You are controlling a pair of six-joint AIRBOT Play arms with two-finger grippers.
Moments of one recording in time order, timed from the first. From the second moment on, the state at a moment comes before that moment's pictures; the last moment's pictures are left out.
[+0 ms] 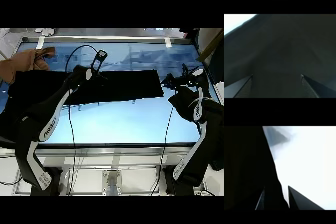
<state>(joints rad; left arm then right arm) -0.43 -1.89 1.77 1.52 -0.75 -1.32 -0.35 -2.26 2.08 -0.88 1.25 1.43</state>
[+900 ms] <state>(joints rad) -0.45 -1.91 1.77 1.46 -0.77 -1.32 -0.28 -2.22 2.08 -0.81 1.36 1.35</state>
